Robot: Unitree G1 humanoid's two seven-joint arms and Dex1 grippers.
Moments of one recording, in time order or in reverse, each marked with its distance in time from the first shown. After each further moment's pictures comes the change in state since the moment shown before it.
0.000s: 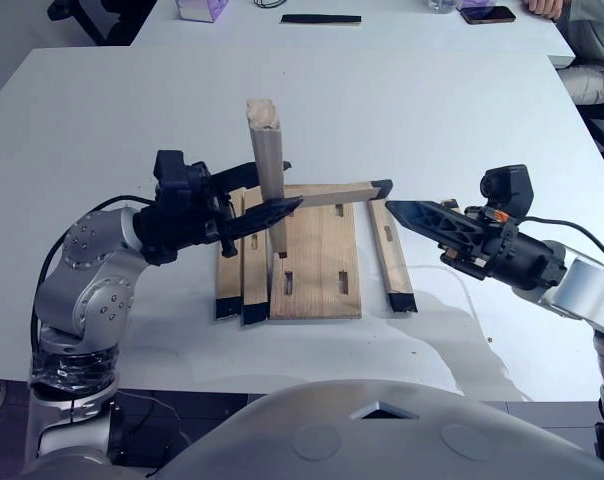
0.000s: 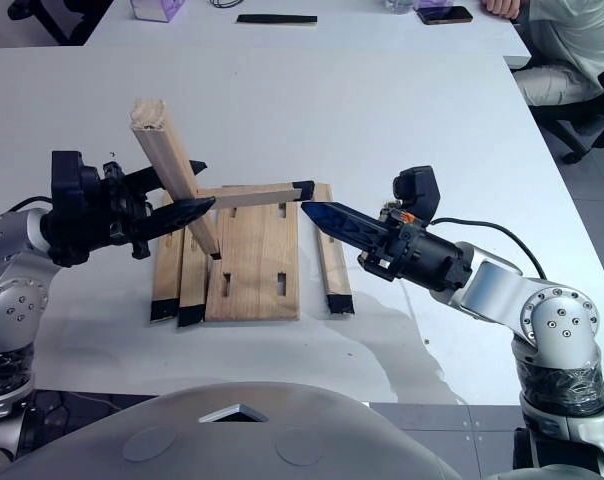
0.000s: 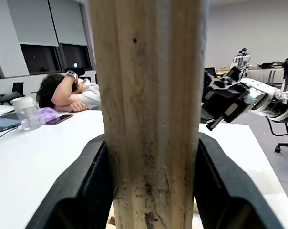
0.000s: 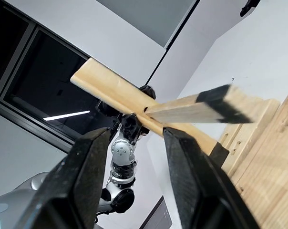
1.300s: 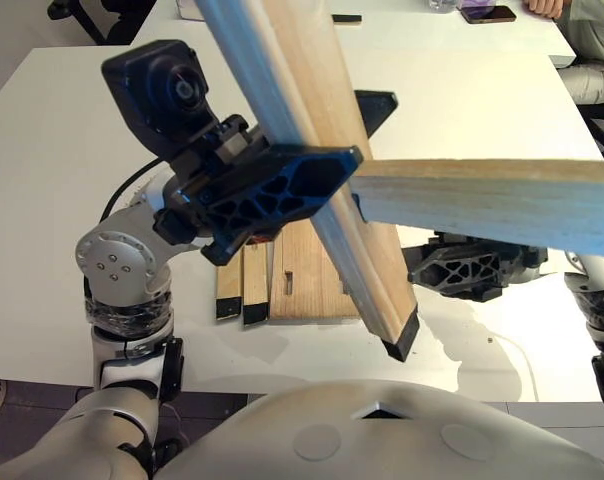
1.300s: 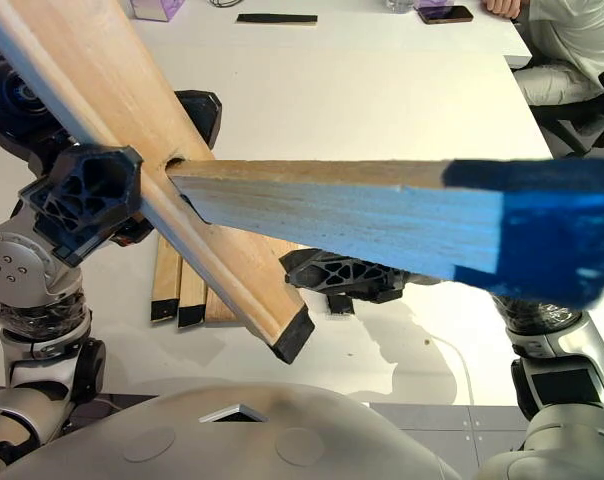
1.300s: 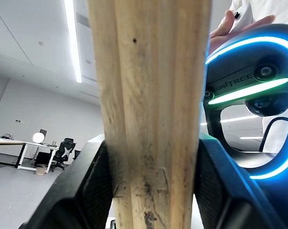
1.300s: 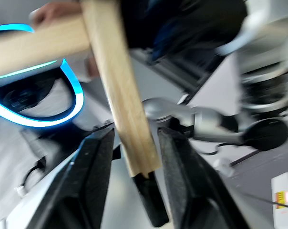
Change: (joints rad) left arm -0.360 -0.212 -0.090 -0.064 -0.915 0.398 0.339; right arm -0.394 -0.081 0.381 0.237 0.011 0.274 0.579
